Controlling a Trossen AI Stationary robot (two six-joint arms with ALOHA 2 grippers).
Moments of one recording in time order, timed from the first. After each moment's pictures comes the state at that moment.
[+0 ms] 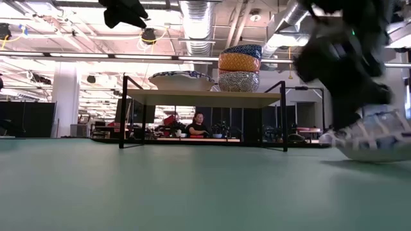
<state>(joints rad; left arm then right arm) 0.21 0.97 1.11 -0.67 -0.11 -0.18 0.32 1.49 0.85 -0.53 0.03 1.24</state>
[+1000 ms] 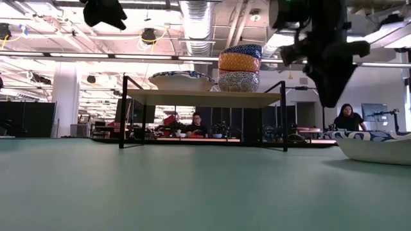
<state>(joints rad) 0.14 0.89 1.11 -0.85 -0.17 -0.27 0.01 1.50 1.11 -1.21 0.16 0.23</state>
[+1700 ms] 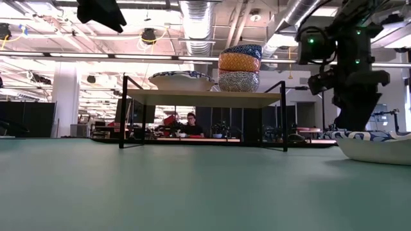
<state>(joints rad) 0.04 0.90 1.11 -0.88 -0.44 -0.36 -0.27 1.24 0.72 -0.97 -0.03 0.13</state>
